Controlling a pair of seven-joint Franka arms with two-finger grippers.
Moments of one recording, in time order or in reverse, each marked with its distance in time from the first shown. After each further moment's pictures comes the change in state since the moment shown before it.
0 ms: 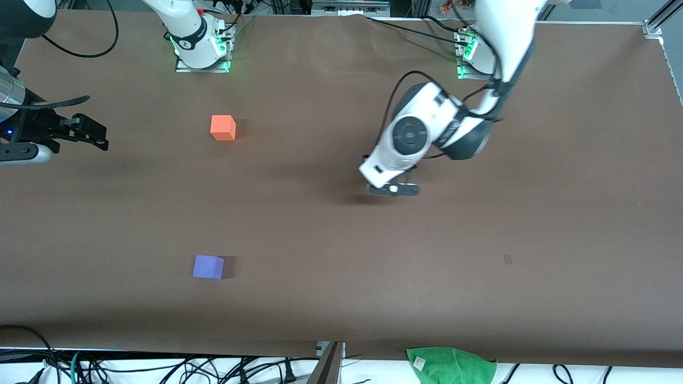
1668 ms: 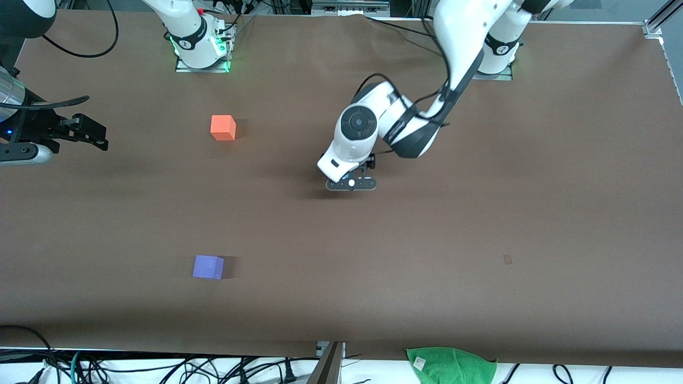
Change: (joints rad) left arm -0.106 0.009 0.033 0.113 0.007 0.005 -0.178; right arm 0.000 0.000 0.000 0.000 0.000 0.000 0.000
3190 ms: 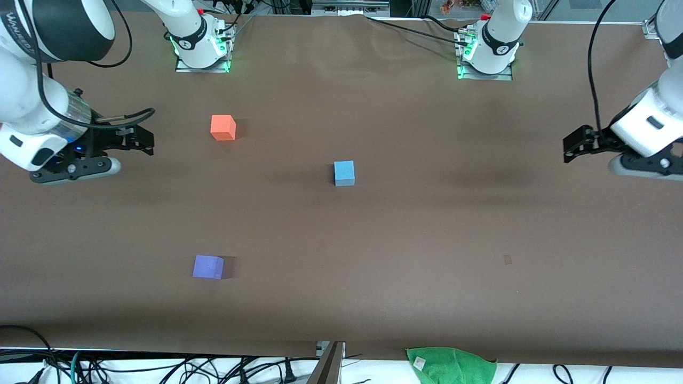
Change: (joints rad) left arm 0.575 -0.553 0.144 -0.138 0.096 -0.322 0.841; right arm 0.117 0.075 0.016 -0.002 0.014 -0.002 0.007
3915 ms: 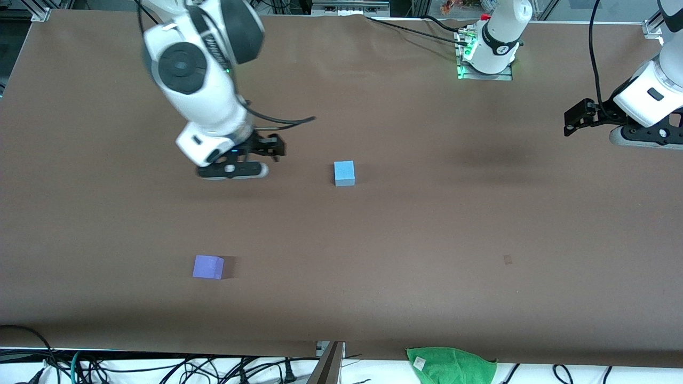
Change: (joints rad) left arm 0.006 -0.117 0.016 -0.151 -0.032 -0.039 0.005; right arm 0.390 0.164 0.008 -0.001 0.063 0.264 0.613
